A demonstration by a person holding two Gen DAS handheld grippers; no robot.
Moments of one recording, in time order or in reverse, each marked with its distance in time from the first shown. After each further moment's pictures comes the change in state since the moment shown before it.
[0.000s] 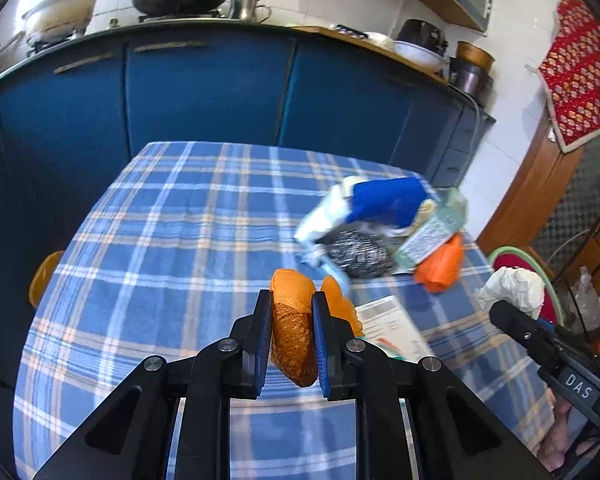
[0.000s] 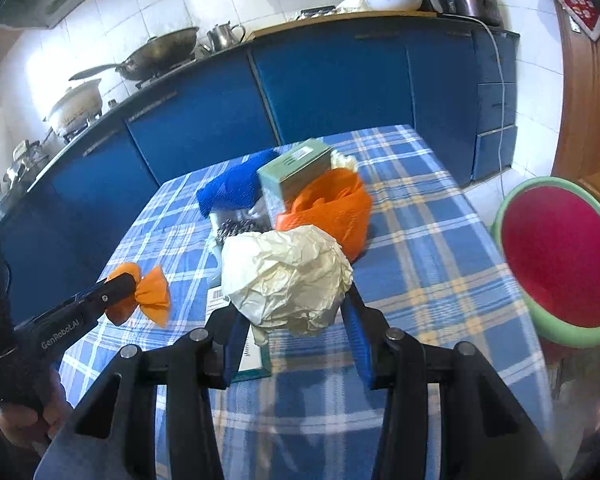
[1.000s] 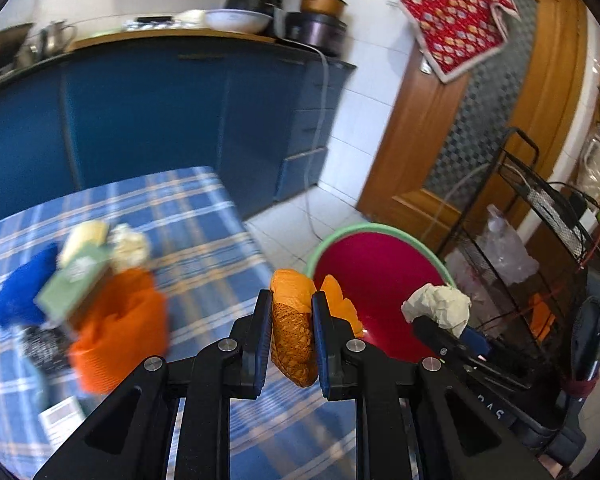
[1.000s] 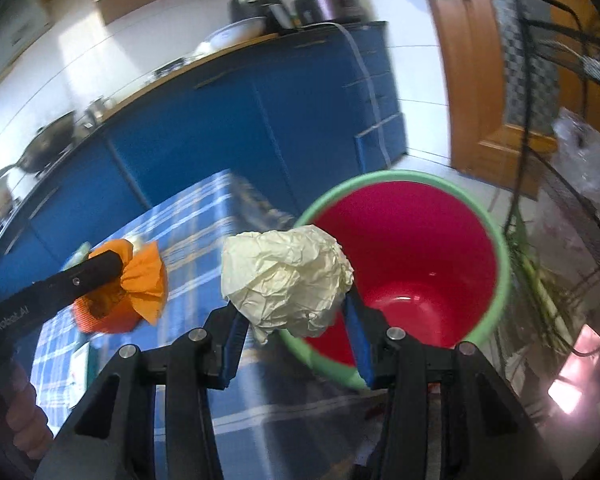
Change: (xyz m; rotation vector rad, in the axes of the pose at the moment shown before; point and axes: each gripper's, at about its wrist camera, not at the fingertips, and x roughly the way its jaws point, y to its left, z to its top) left arm 0.064 -0.248 0.027 0.300 0.092 -0.363; right arm -0.050 -0.202 0.008 0.285 -0.104 -0.272
